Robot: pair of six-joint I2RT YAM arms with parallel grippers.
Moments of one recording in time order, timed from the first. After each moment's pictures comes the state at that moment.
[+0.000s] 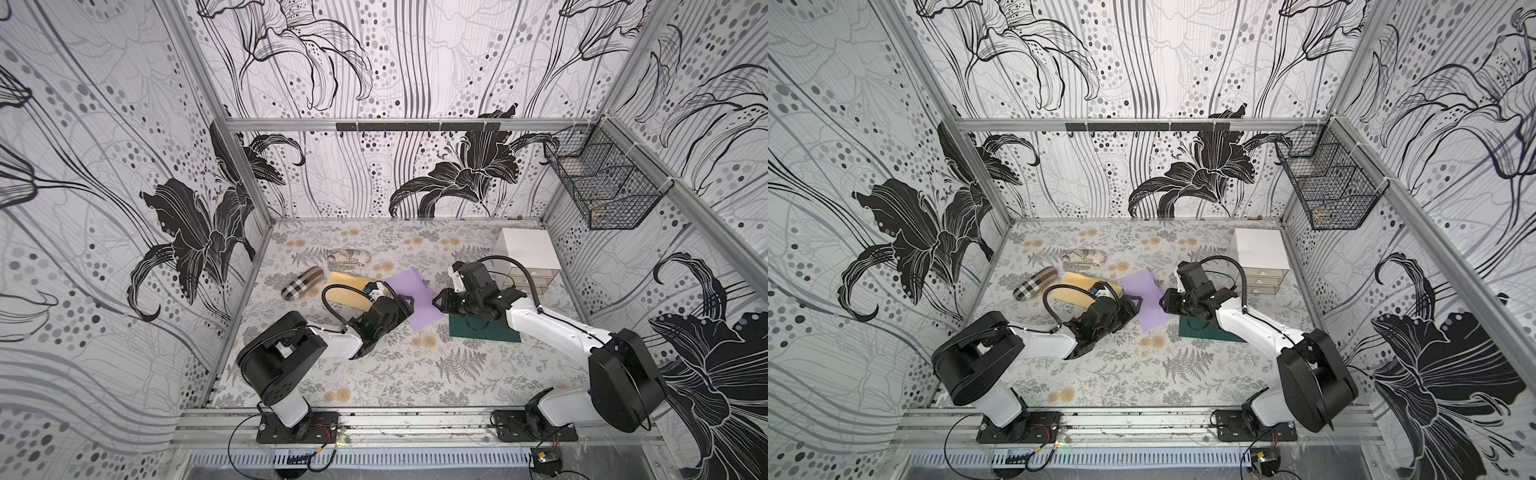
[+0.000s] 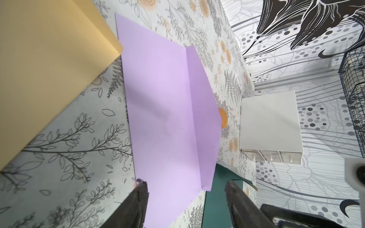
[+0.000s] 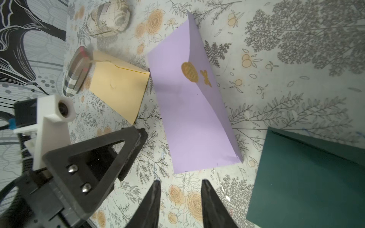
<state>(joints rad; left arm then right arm) -0.74 1.62 0.61 0.50 -0.19 -1.26 0.58 1.43 0.88 -0.28 -0.23 0.64</state>
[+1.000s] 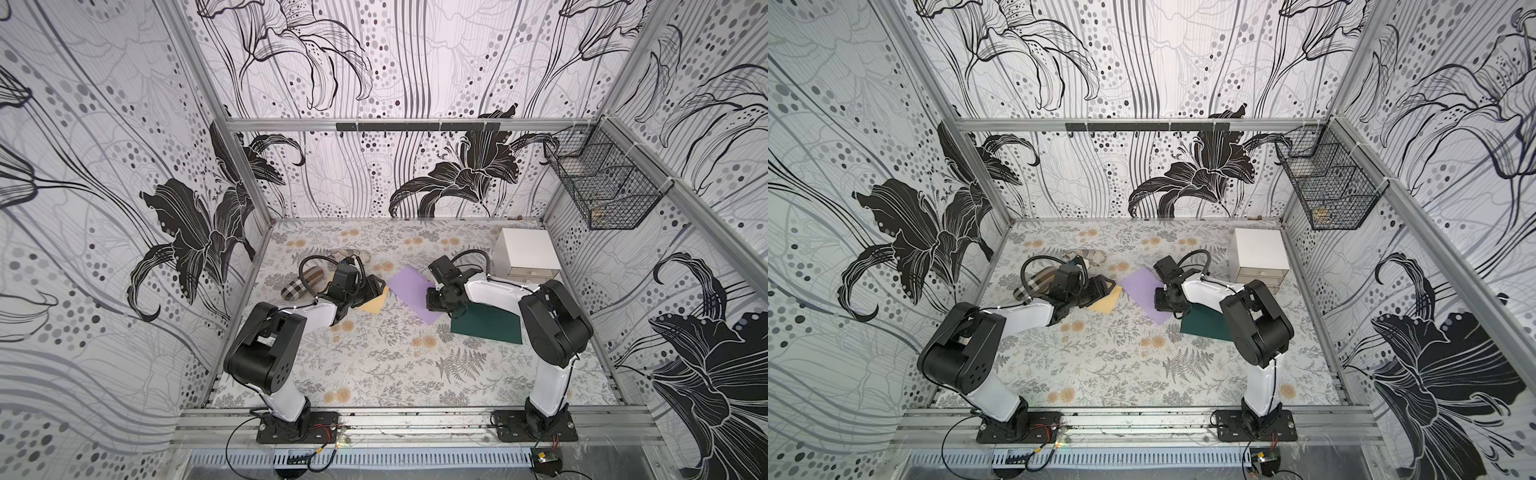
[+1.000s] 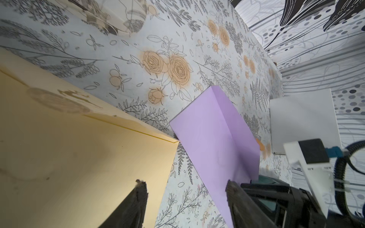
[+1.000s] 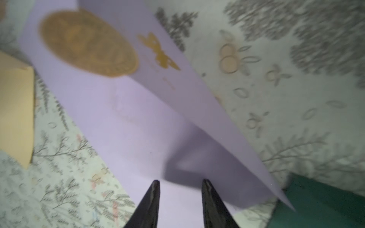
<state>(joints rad) -0.31 1.66 0.75 0.25 0.27 -0.79 0.56 1.90 1.23 -0.53 -0.04 0.56</state>
